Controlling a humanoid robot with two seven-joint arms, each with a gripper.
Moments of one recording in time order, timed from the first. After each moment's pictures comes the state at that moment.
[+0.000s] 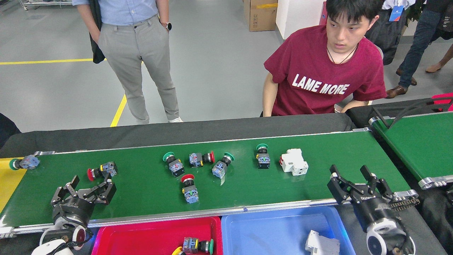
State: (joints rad) left arm -0.28 0.13 0.36 -1.08 -1.64 -0.27 -0.10; right arm 0.04 -0.11 -0.11 -1.57 1.15 -0.17 0.06
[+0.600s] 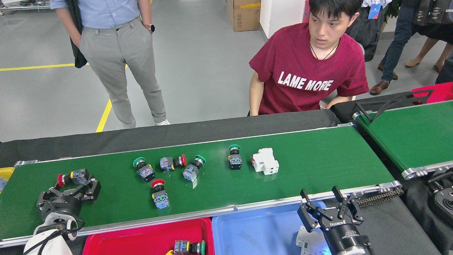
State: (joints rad) left arm -0.43 0.19 0.28 -0.83 -1.64 -0.04 -0.08; right arm -0.01 0.02 0.10 -1.56 1.33 -0.11 0.00
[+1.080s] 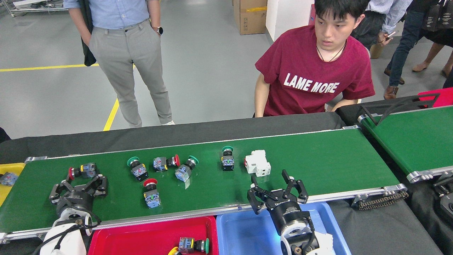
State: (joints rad) left arm -0.34 0.19 0.18 -1.00 -1.62 -0.21 0.11; right arm -0.19 0.06 0.40 -1.36 1.35 0.23 0.03
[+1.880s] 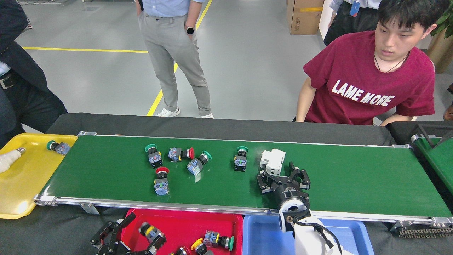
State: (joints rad) left arm 0.22 0.10 0.21 -1.67 -1.53 -0.78 0.13; right arm -0.43 0.04 0.40 -0.99 1.26 0.15 0.04
